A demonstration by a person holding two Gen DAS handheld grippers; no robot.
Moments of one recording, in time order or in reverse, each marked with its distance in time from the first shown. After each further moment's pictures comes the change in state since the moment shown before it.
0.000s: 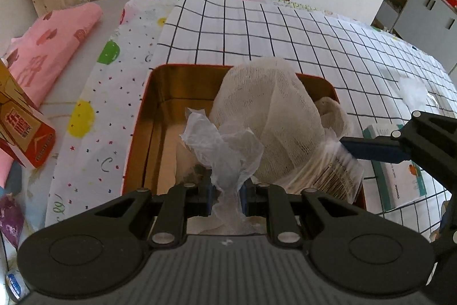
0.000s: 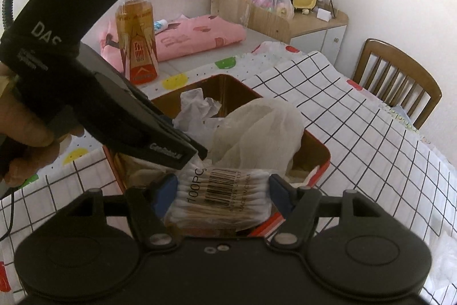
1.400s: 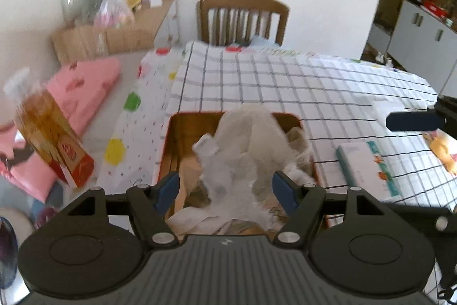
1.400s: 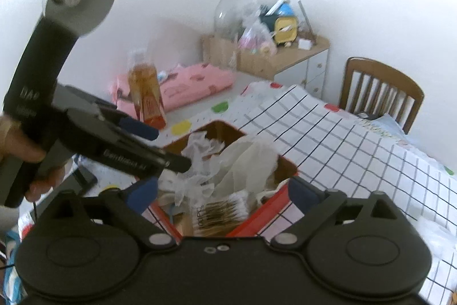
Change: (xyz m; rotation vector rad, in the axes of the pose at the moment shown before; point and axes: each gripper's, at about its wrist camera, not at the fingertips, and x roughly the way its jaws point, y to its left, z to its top) left arm -0.093 -0.019 -0.023 0.064 -0.214 0.037; right arm -0.099 -0.017 -0.004 0.128 -0.174 0.021
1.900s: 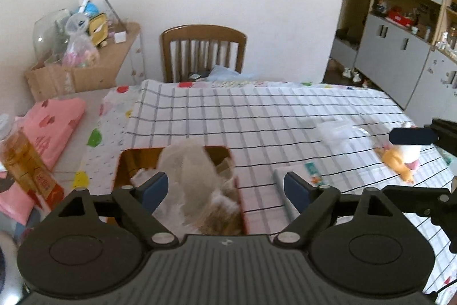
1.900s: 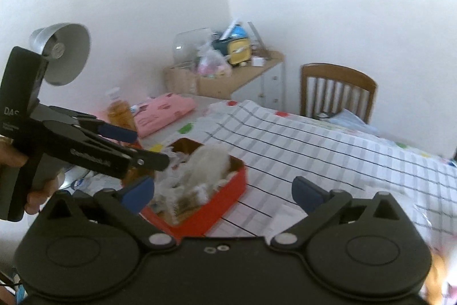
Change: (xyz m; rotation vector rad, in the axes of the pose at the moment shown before) left arm -0.043 -0.060 0.014 0.051 -0.106 -0.118; right arm -0.097 -0.035 -0.029 0.151 -0.098 -0.117
